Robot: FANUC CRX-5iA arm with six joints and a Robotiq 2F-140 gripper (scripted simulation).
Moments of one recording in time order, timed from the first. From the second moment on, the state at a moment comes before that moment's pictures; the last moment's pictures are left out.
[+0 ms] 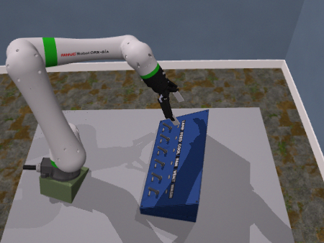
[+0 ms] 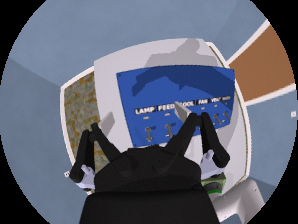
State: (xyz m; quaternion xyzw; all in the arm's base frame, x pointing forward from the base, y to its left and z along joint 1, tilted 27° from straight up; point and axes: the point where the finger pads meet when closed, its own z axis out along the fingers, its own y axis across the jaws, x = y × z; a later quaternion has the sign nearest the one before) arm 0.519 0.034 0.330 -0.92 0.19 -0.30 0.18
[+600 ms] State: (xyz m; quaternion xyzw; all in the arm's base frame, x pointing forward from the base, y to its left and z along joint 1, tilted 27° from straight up) arm 0.518 0.031 0.328 -0.92 0.19 -0.30 0.18
